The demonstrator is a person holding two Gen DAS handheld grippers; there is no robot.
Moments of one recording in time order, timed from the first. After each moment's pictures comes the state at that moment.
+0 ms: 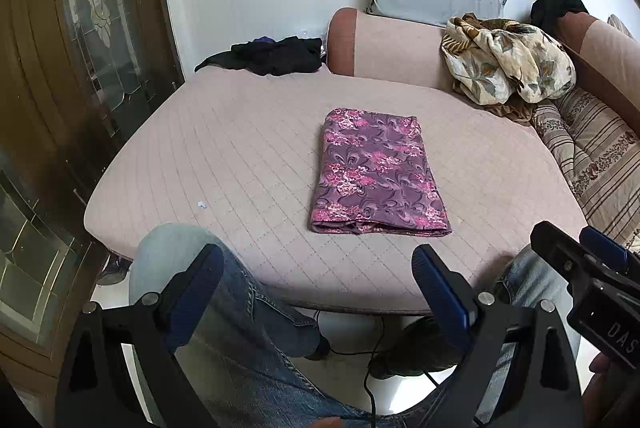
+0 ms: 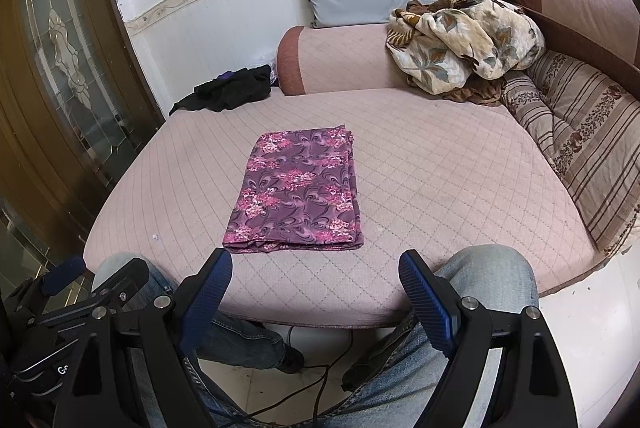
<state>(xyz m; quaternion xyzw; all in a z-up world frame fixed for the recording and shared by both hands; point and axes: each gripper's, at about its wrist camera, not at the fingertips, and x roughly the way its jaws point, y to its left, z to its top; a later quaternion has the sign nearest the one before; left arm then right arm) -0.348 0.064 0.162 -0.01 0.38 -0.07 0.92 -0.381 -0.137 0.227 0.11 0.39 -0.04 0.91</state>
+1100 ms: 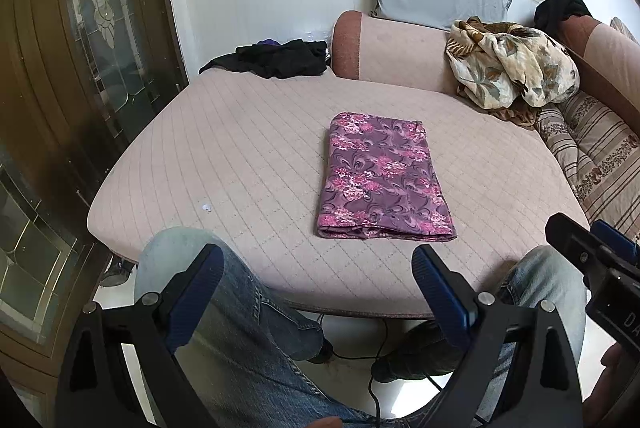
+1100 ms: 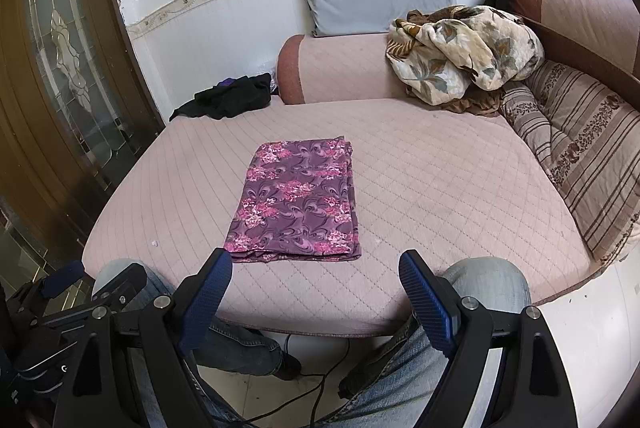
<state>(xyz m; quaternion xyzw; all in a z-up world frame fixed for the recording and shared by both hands) -0.346 0.070 0.165 -0.01 0.38 -0.06 0.92 -0.378 -0.139 0.238 0.10 0.38 -0.04 0.92</state>
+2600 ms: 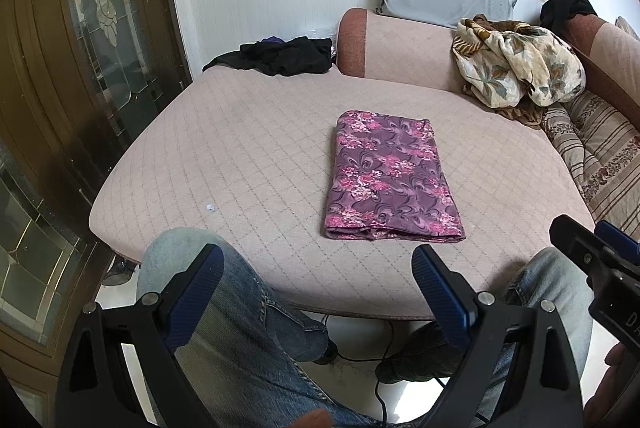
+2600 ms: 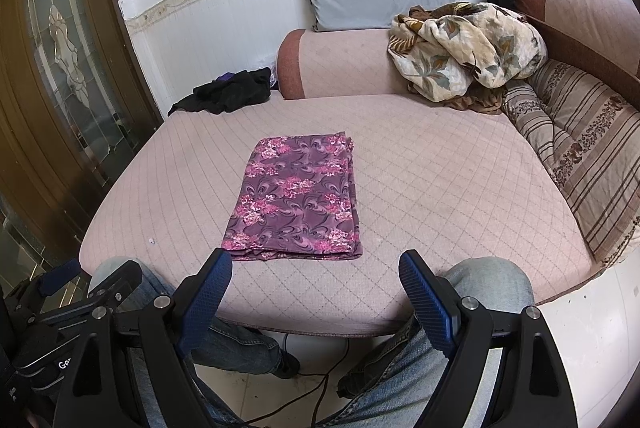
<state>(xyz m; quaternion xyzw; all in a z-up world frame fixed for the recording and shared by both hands) -0.341 0.071 0.159 -0.01 0.38 -0.05 0.92 -0.369 -0.140 0.229 0.09 0.39 -0.04 0.92</state>
